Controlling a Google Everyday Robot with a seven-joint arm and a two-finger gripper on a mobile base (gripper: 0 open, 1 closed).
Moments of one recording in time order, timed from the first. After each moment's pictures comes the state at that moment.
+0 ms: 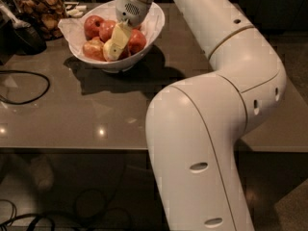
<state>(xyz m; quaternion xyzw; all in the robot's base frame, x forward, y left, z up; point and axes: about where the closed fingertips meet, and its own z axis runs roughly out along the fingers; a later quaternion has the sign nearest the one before) 0.678 0.095 0.918 -0.67 0.70 0.19 0.16</state>
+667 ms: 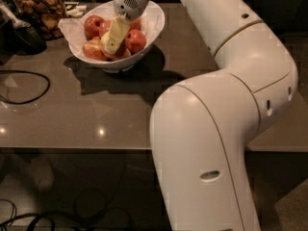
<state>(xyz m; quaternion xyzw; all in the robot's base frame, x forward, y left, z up) 0.678 0.098 0.942 -0.67 0.70 0.18 0.19</state>
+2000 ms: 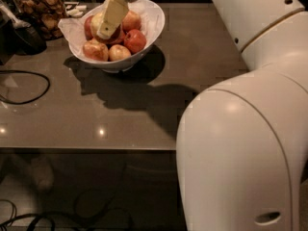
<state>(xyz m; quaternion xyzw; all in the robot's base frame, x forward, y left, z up) 0.639 0.102 1.007 -0.69 0.65 0.19 0.26</state>
